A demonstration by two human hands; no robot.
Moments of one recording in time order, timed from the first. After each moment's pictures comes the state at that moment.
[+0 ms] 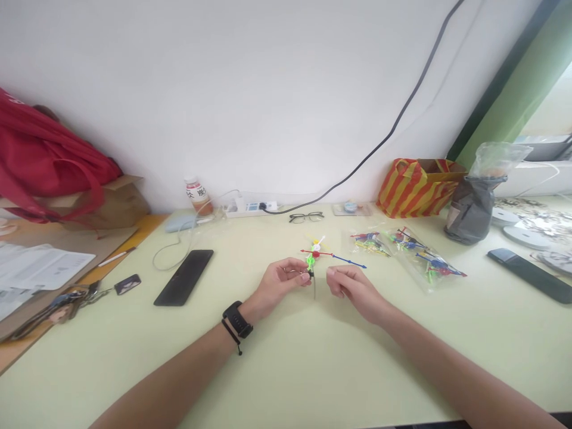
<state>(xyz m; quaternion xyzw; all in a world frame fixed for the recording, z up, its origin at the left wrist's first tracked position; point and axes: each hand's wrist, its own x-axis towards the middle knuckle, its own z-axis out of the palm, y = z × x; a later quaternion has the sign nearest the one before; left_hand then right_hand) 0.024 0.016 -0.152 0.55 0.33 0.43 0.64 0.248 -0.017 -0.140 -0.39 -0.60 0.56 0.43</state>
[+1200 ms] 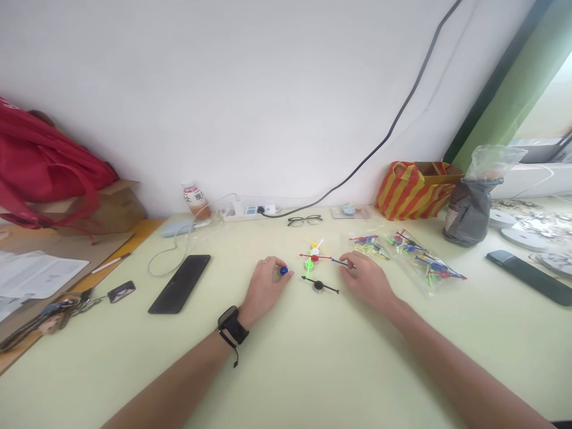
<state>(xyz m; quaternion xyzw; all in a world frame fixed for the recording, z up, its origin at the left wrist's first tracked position) 0.001 0.037 -0.174 0.73 0.56 0.35 0.19 0.289 0.021 -0.174 -0.62 -0.73 0.08 0.29</state>
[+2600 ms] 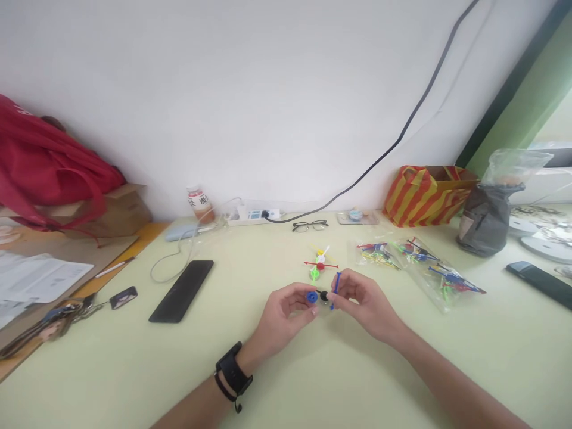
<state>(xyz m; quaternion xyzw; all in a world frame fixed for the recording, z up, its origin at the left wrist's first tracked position) 0.028 -0.015 -0.153 0.61 0.37 0.43 0.56 0.247 -0.017 -0.135 -0.43 -0.63 0.47 0.45</state>
